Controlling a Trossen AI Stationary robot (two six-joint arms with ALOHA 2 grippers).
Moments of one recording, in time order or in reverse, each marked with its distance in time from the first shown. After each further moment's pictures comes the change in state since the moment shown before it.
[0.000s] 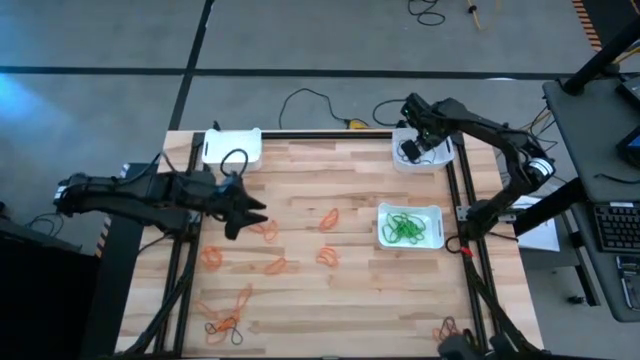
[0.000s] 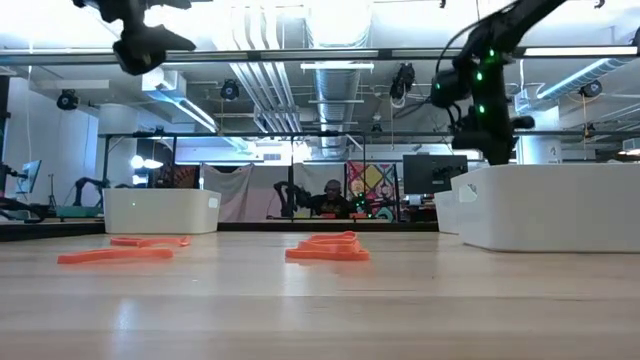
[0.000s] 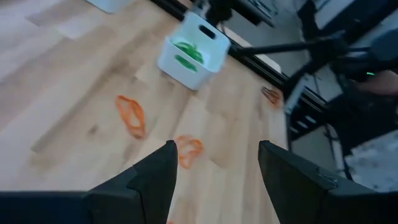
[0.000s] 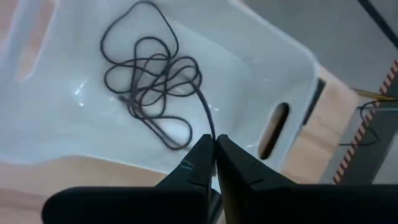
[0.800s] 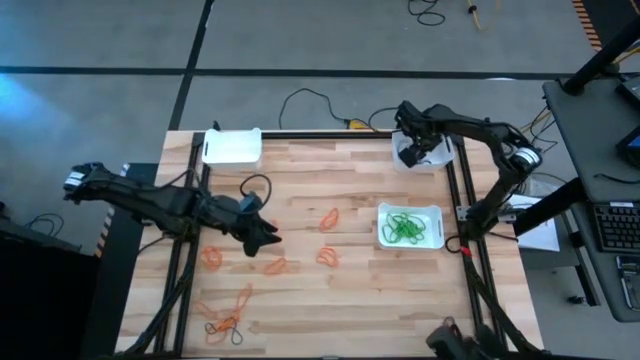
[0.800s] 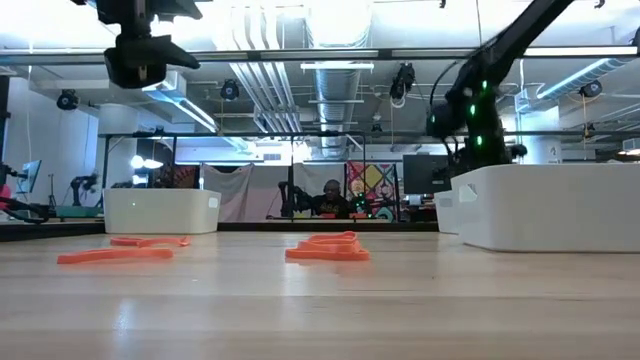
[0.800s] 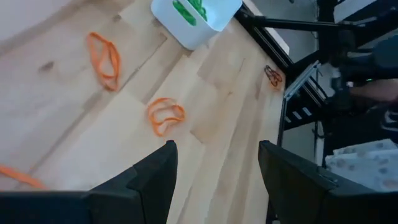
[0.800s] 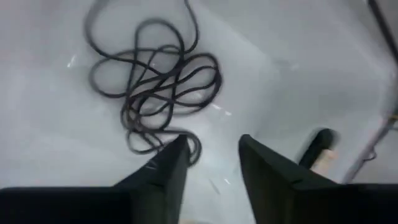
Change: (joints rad) left arm -0.179 0.217 0.000 0.100 -0.083 -0.298; right arm -0.015 0.110 -0.051 0.101 0.000 -0.128
